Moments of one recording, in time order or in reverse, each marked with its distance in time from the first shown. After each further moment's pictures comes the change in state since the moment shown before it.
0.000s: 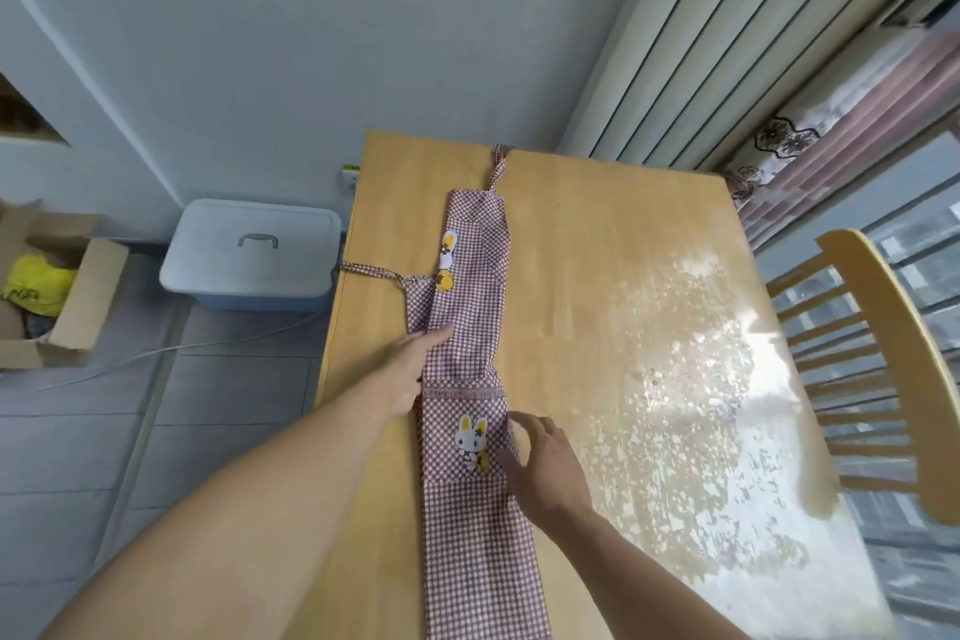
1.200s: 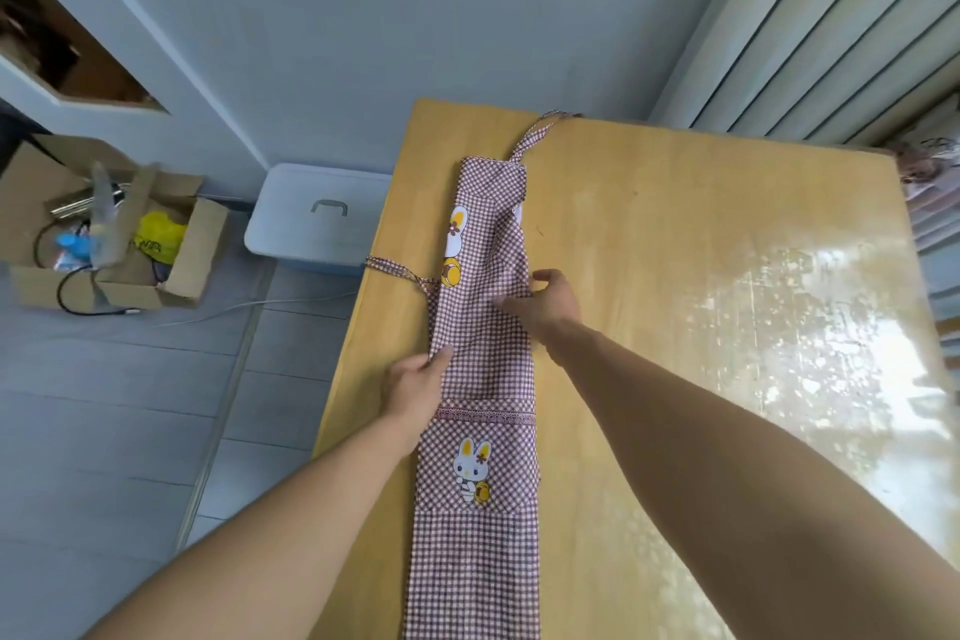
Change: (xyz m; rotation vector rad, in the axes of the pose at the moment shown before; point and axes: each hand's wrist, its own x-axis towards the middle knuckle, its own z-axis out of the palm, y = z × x) left_hand 0.036 -0.020 0.006 0.310 0.524 0.167; right_hand 0.247 -0.067 -0.055 0.556 -0.184 0.193
